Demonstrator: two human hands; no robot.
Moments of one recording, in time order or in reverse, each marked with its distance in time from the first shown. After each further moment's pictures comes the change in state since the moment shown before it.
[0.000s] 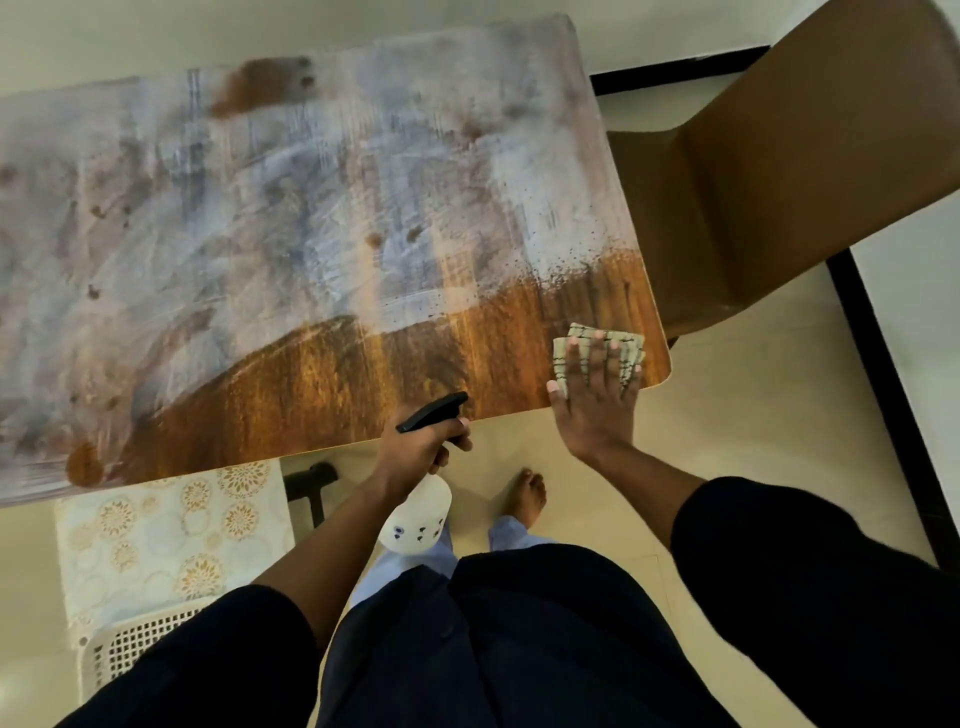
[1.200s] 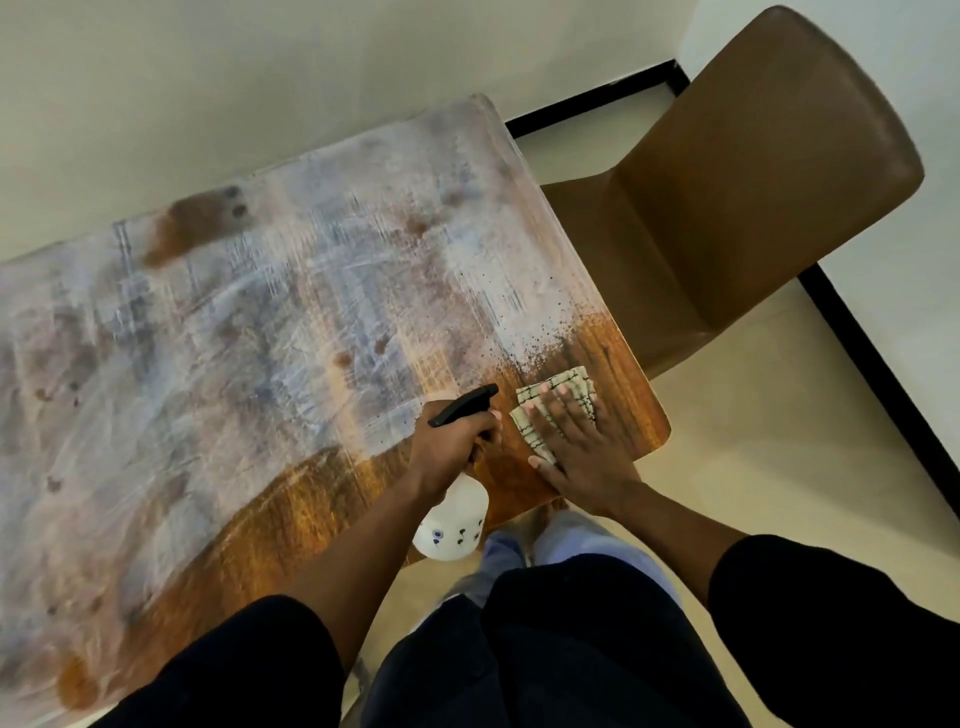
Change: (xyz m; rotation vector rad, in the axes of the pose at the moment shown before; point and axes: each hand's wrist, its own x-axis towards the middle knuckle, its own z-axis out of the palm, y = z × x) left_hand 0.118 0.117 0.034 0.119 -0.143 0.015; right_hand 0.052 0.001 -0.018 -0.065 0.009 -0.290
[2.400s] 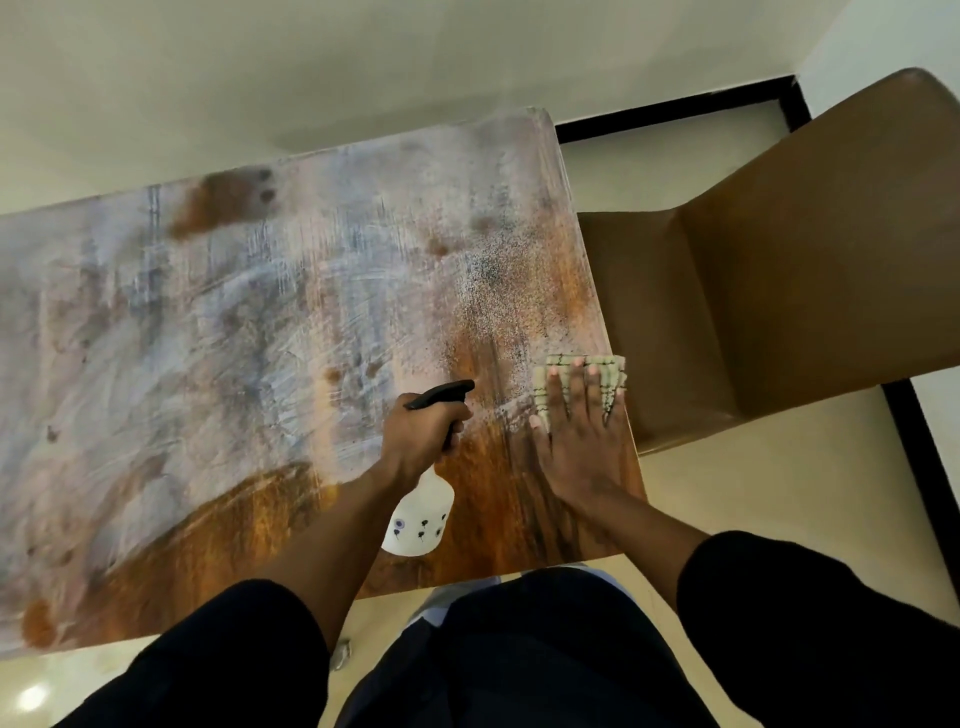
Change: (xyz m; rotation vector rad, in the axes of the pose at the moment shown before) left_hand 0.071 0.057 0.019 -0.064 0.247 -0.148; right_hand 0.106 0.062 -0.046 0.042 0.054 0.178
